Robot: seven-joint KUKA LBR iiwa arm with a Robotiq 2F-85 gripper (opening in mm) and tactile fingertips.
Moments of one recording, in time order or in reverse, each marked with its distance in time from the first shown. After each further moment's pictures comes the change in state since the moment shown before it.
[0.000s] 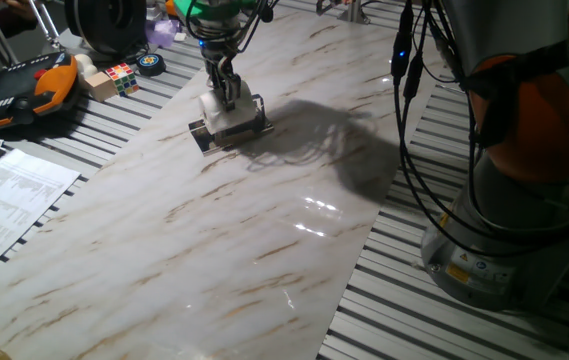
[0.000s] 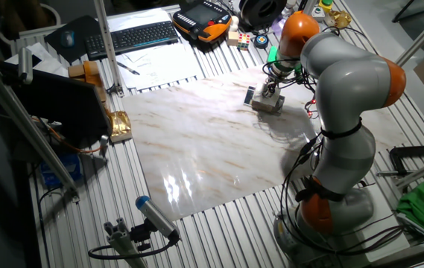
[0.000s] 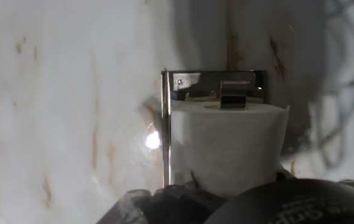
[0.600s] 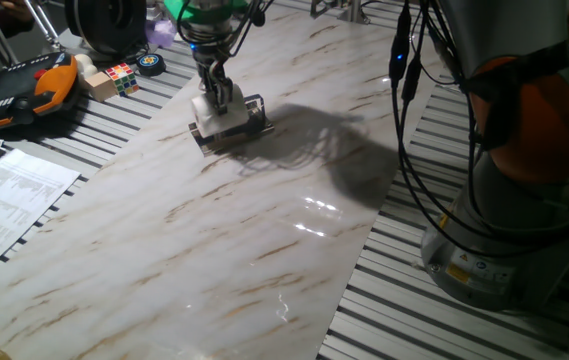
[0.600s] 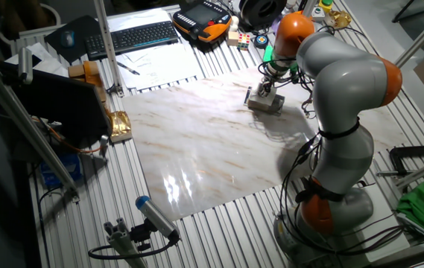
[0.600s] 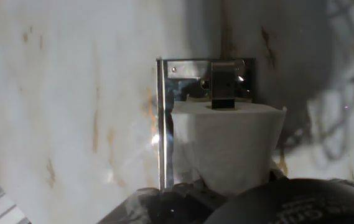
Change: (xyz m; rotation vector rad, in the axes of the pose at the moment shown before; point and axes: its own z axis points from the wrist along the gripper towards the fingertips) arm 0.020 -0.001 0.003 -0.010 -0.008 0.000
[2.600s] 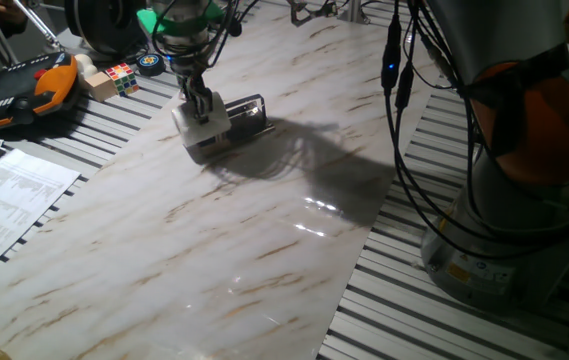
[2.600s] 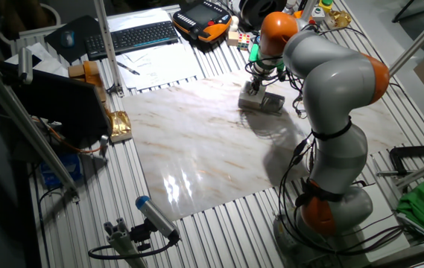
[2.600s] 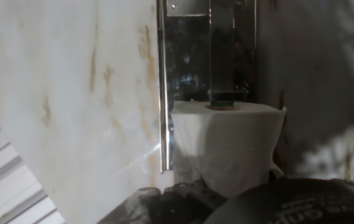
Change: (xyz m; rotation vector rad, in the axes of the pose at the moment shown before) arm 0.043 -0.007 0.004 -0.017 -0.057 -0.067
